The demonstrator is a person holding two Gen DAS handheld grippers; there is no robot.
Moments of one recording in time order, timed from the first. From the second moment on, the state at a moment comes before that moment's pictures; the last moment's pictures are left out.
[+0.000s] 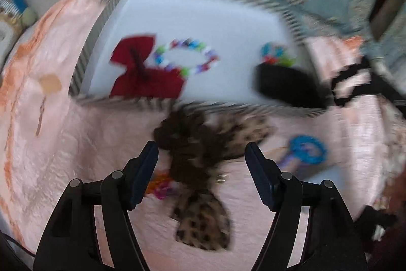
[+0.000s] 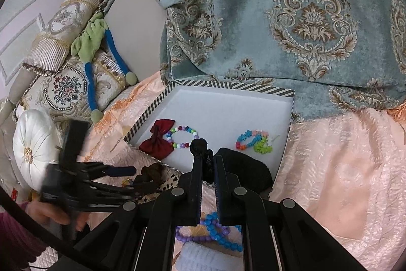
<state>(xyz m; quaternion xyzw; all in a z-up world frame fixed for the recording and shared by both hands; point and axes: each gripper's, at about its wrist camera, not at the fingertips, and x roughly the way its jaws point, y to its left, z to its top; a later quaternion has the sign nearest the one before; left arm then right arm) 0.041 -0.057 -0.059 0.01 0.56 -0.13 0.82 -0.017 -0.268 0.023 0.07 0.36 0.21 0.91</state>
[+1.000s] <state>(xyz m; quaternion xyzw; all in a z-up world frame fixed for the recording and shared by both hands) 0.108 -0.060 0.026 0.00 0.46 -0.13 0.88 0.039 -0.238 0.035 0.07 0.36 0.22 0.90</state>
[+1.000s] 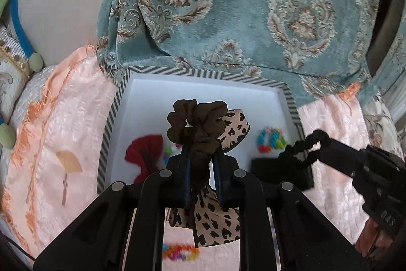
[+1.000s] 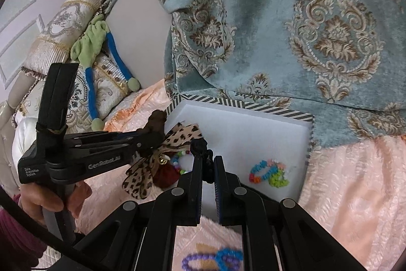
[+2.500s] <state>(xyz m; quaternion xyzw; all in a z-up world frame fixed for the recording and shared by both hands) 0.095 -0.026 0.013 -0.01 0.45 -0.08 0.89 0.032 -0.244 0.010 0.09 0.38 0.11 0.91</state>
